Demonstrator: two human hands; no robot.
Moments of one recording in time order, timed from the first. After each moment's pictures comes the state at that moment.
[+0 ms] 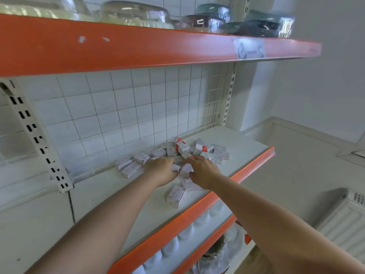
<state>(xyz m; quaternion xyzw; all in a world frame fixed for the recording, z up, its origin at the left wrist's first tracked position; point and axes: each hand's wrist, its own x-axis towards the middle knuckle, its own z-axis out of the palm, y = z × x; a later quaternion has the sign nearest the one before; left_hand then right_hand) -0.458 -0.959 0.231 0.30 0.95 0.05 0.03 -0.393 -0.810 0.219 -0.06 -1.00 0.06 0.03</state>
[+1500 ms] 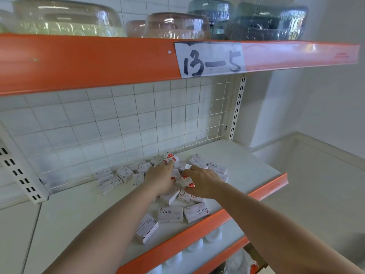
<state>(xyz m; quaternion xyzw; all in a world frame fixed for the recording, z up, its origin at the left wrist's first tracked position) -0.506 -0.858 0.212 0.25 0.97 0.04 -0.01 -0.448 -0.701 0.220 0.09 -0.99 0.05 -0.03</state>
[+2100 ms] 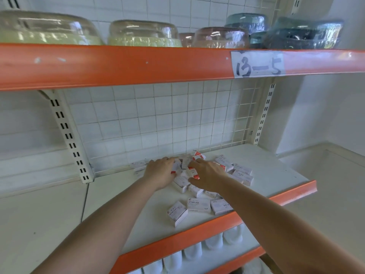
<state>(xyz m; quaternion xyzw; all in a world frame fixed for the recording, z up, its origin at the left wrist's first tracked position) -0.483 -0.950 0.233 0.20 0.98 0.03 -0.05 -0.447 -0.773 0.241 0.13 -0.99 0.02 0.03</state>
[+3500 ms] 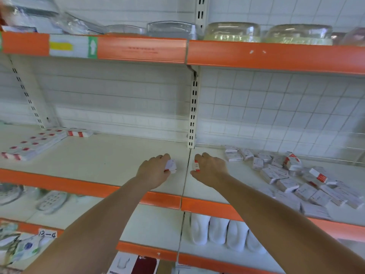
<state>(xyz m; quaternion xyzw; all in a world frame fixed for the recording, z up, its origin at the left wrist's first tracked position) -0.295 -1.210 0.216 -0.05 0.99 0.09 -0.10 -0.362 -1.023 0.239 0.29 -0.96 0.00 0.05</state>
